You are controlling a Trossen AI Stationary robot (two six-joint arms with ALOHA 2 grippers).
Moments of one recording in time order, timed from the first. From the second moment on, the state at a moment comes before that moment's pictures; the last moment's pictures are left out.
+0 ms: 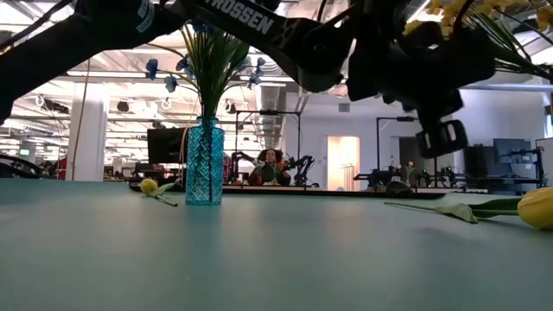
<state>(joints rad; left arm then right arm) -0.07 2.61 2.11 0.48 -0.65 1.32 0.65 0.93 1.47 -1.35 0.71 0.75</state>
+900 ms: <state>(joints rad) -0.10 2.60 2.35 0.46 -0.59 1.43 0.63 0.97 1.62 -1.21 0.88 0.60</state>
